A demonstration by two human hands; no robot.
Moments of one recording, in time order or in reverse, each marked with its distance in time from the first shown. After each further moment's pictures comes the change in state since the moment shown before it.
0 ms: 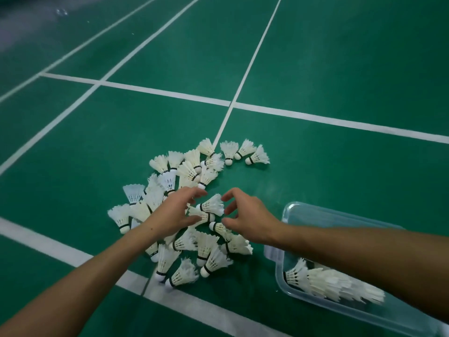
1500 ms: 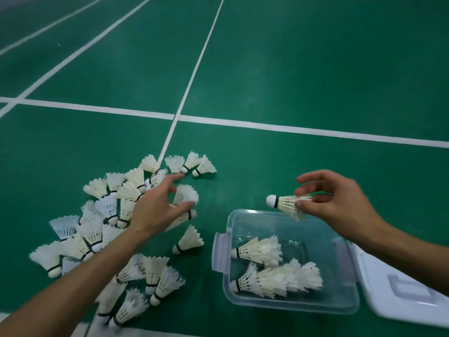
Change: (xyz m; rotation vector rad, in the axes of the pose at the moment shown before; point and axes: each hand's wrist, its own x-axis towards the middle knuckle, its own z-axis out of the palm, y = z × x) left_hand 0.077 0.080 0.027 -0.026 0.207 0.049; right_hand -0.157 0.087 -0.171 0.316 0.608 0.201
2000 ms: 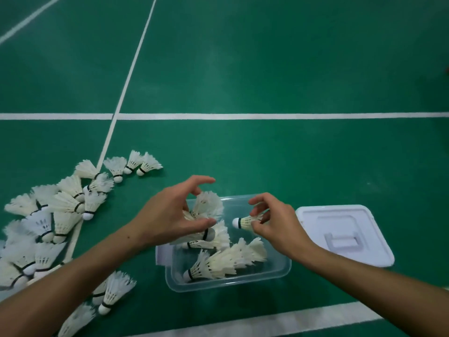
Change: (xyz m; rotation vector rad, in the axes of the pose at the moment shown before) left_hand -0.025 0.169 0.018 -0.126 -0.363 0.432; right_hand -0.053 0.099 0.001 -0.212 0.035 0.035
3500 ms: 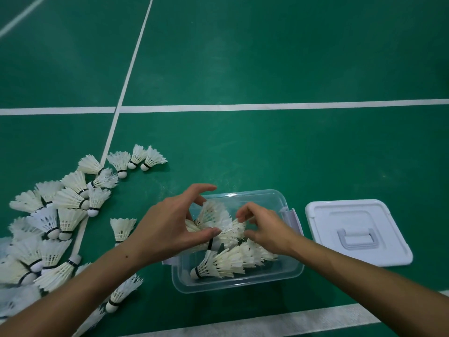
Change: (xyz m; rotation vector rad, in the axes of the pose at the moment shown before) left_hand -0.019 0.001 0.008 0.043 -0.026 -0.070; right_hand 0.026 0.015 0.040 -0.065 -0.380 0.034
